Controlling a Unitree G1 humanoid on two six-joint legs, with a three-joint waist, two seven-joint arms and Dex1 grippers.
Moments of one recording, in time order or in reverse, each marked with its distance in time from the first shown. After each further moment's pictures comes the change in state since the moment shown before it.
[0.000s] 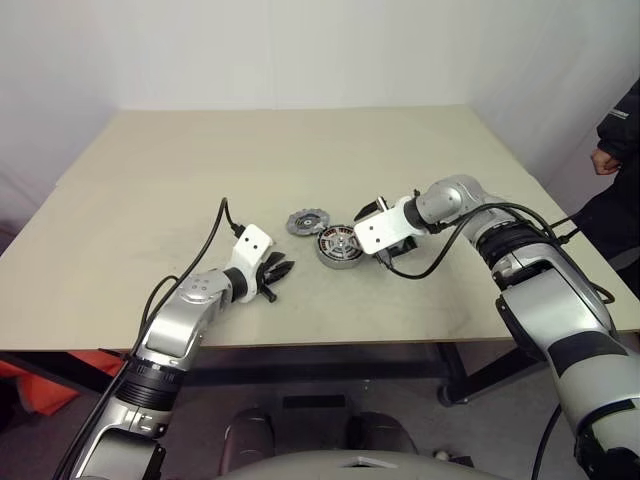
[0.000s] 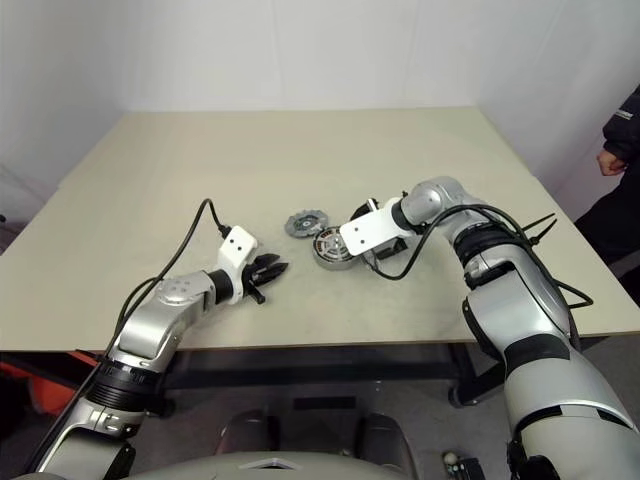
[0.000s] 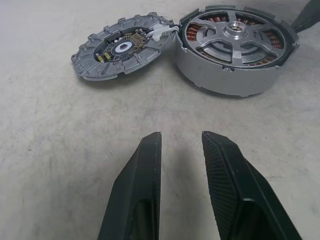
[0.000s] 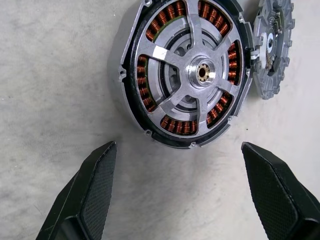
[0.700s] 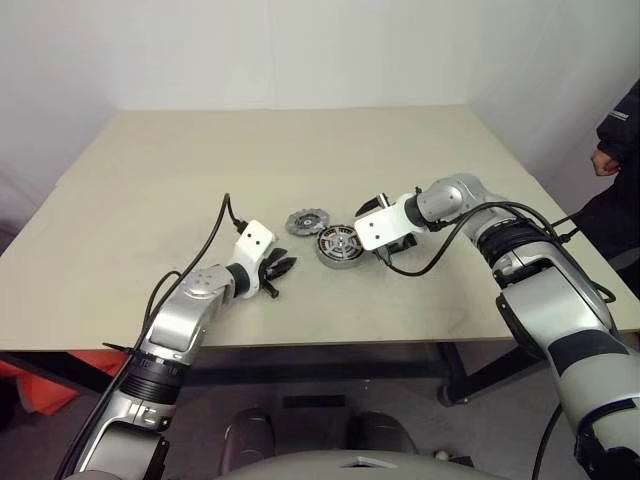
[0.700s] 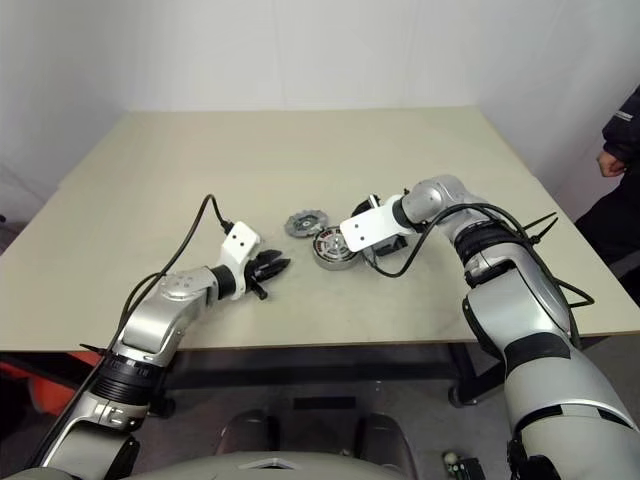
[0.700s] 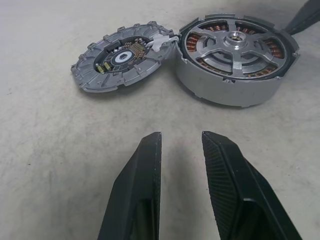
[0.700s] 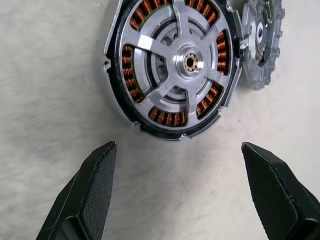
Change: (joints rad) left arm -0.028 -0.010 -0.003 0.021 0.005 -0.002 -0.002; right arm -0.010 0.000 0.000 0.013 -0.014 0.010 -0.041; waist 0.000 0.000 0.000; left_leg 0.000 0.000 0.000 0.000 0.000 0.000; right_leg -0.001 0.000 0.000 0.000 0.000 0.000
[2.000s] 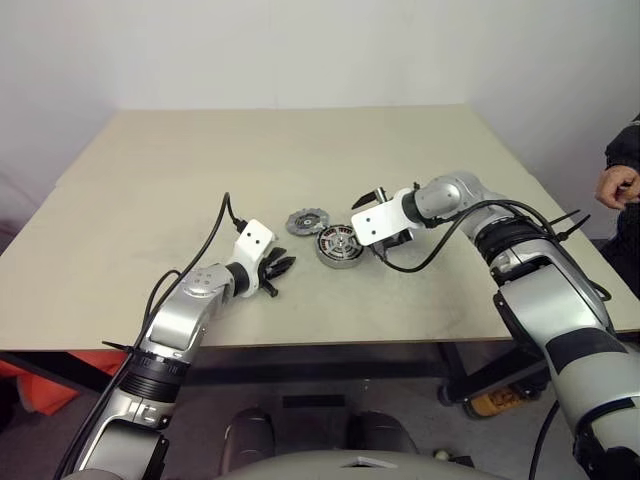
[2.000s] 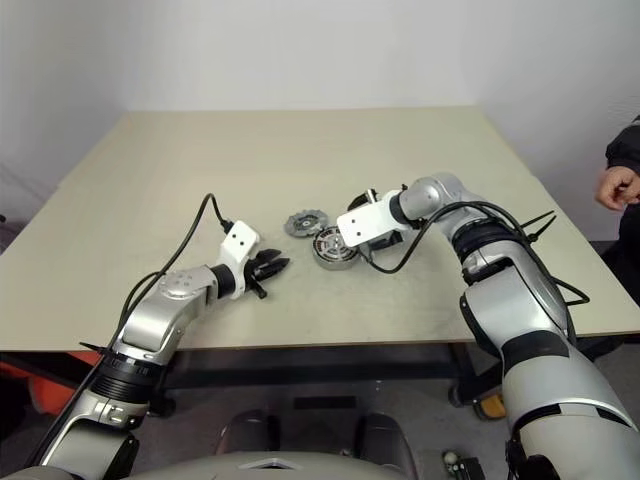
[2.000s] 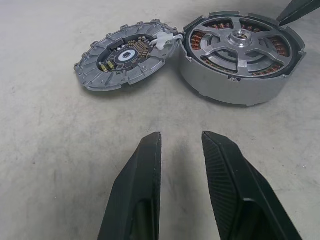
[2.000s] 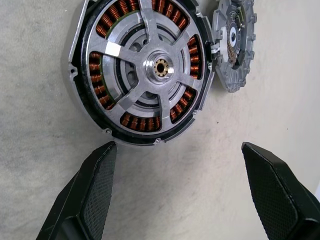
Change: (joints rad) left arm -0.007 0.005 0.001 0.009 0.003 -0.001 0.006; right arm -0.012 0.013 -0.016 0.010 -0.013 -0.007 -0.059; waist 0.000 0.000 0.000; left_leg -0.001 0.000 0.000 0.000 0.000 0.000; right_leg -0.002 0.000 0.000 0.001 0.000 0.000
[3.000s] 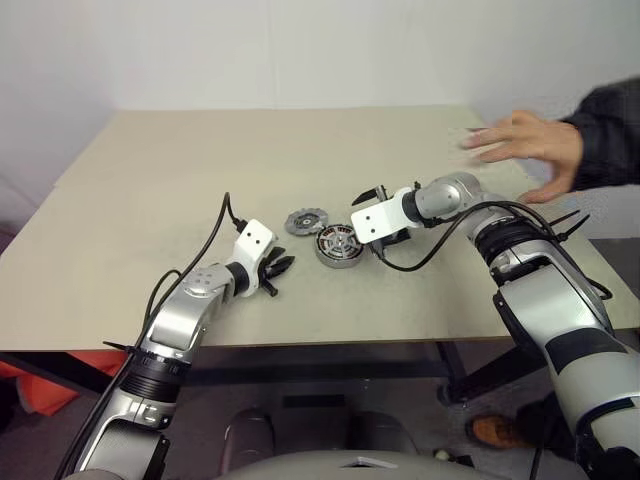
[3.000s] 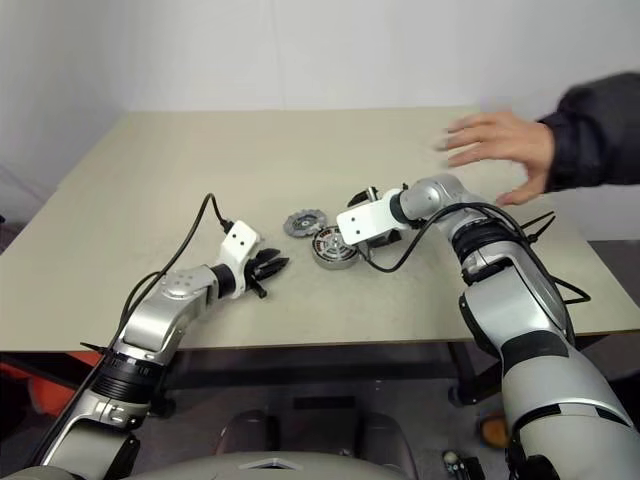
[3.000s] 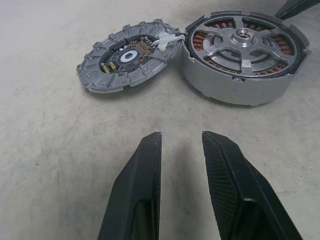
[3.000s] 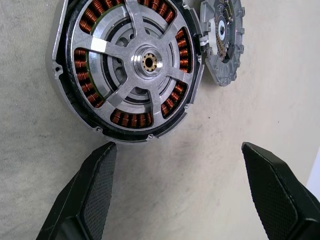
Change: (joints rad) left arm 0.000 -0.005 0.000 0.003 0.016 -0.005 0.013; right arm 0.001 0.004 -0.003 0.011 -0.010 0.003 -0.050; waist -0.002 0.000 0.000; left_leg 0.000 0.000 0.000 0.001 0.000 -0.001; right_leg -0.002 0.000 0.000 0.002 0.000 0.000
